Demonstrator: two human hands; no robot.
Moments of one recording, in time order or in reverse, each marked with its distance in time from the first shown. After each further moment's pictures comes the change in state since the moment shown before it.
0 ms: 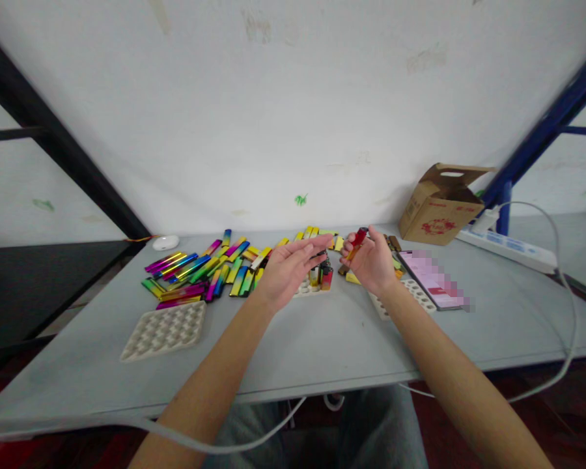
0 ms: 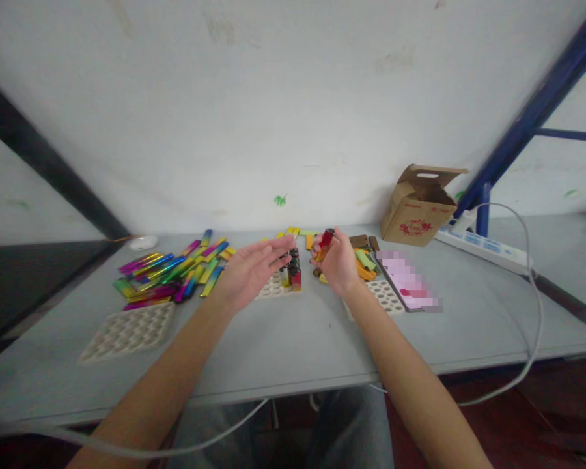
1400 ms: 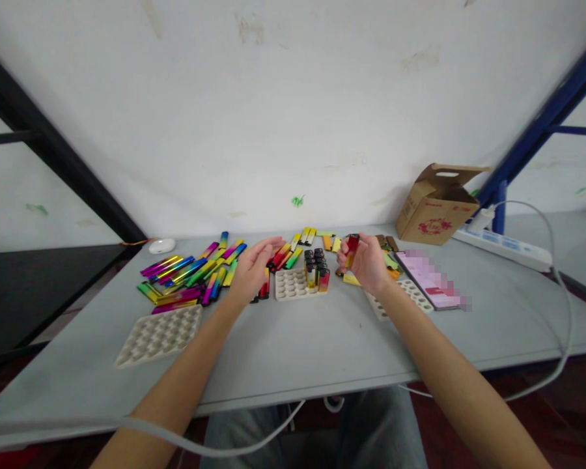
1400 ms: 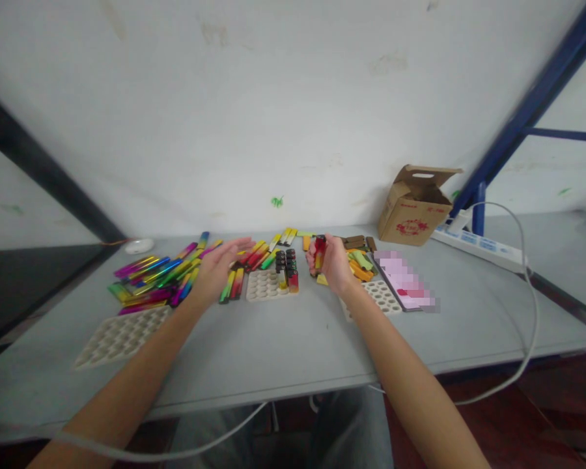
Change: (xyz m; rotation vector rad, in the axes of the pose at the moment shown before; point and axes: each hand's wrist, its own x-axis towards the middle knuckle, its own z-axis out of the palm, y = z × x) left_hand 0.000 0.009 -0.067 0.747 0.259 0.202; right_hand 0.002 0.000 -0.003 -0.210 -0.054 0.039
